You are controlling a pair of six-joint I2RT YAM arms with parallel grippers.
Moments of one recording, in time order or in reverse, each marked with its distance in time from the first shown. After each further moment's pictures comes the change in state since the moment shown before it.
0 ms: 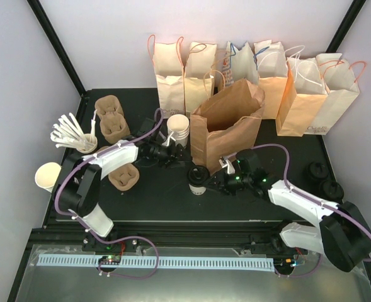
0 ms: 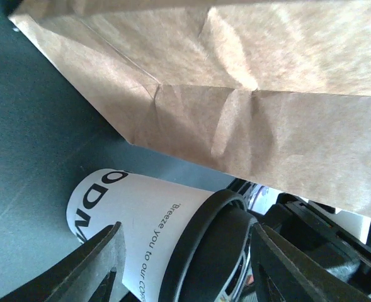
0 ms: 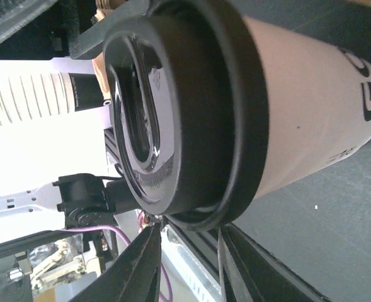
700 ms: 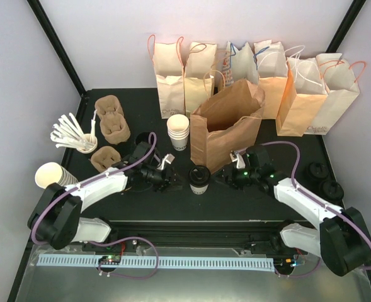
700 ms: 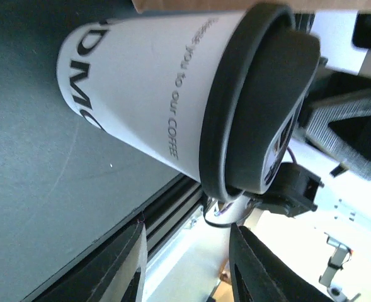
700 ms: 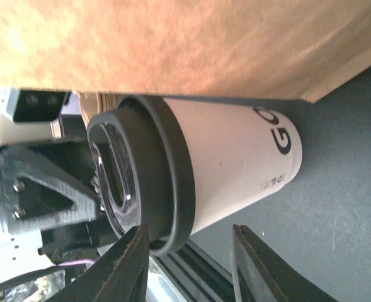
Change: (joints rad) left arm -0.072 -0.321 -0.360 0.121 0.006 -0.162; right arm -0.143 -0.039 0.014 -0.109 0.028 -0.117
